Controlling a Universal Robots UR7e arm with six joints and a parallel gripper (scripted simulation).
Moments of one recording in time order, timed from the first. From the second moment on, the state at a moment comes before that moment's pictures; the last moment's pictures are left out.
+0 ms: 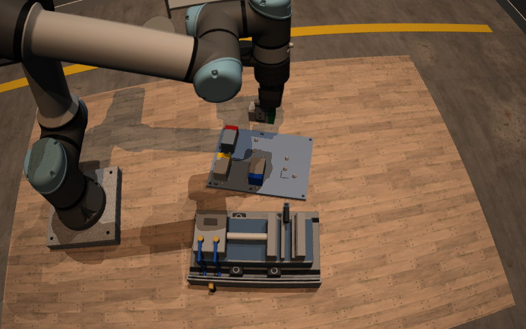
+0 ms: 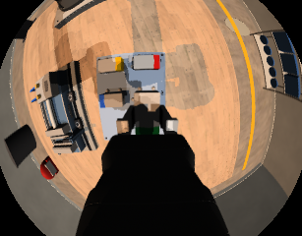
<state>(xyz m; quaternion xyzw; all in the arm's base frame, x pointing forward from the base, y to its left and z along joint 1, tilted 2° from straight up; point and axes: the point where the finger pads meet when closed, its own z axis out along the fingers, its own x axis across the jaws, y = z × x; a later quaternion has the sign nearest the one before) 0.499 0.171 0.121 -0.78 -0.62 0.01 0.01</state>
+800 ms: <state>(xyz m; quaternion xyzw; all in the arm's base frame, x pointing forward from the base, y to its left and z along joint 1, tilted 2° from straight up) 0.498 0.171 0.121 -0.86 -0.50 0.01 0.01</state>
